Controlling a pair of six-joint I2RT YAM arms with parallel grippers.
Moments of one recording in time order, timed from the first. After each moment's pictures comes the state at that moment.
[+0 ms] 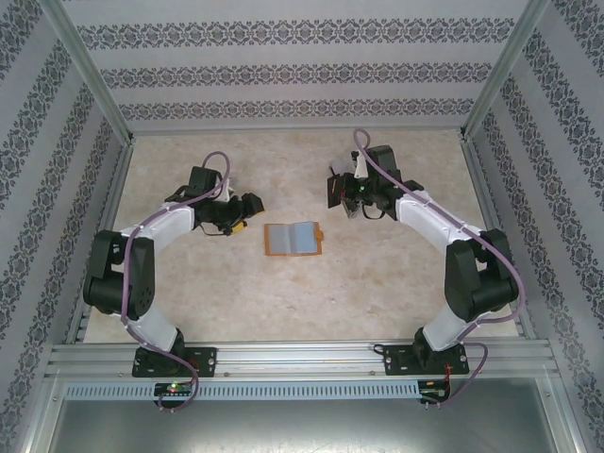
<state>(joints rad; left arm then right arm) -0.15 1.64 1.01 -0.34 0.60 -0.65 0.32 1.64 1.18 -0.30 -0.32 0.46</state>
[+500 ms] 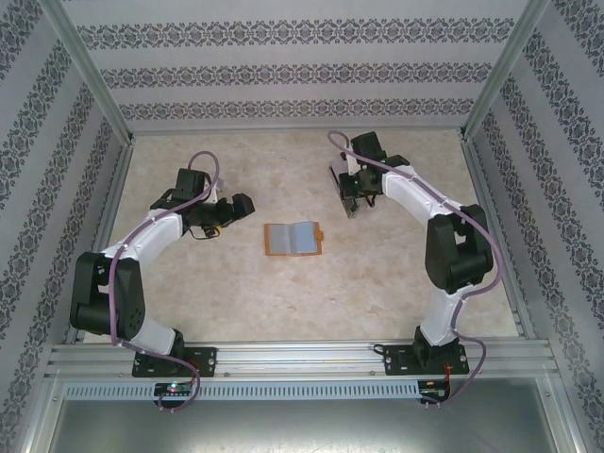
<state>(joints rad) -0.12 1.51 0.97 -0.43 0.47 -0.55 0.32 1.89 1.48 -0.66 -0.10 0.12</state>
